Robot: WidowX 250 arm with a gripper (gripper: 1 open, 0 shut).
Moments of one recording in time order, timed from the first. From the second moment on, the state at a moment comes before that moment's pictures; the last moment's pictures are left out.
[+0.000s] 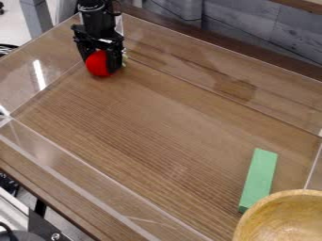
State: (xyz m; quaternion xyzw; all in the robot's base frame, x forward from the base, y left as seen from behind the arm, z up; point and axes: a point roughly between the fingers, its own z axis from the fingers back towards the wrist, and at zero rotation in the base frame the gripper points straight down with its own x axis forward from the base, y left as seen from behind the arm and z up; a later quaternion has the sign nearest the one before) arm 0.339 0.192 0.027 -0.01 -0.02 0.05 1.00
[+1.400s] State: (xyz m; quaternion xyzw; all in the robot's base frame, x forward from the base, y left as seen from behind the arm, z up) arm 0.336 0.156 0.036 -0.06 0.00 0.02 1.00
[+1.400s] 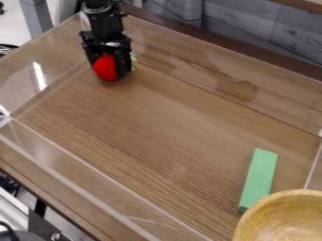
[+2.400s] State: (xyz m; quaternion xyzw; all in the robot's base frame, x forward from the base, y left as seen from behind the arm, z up) arm 0.329 0.172 0.026 -0.08 0.03 0.05 1.00
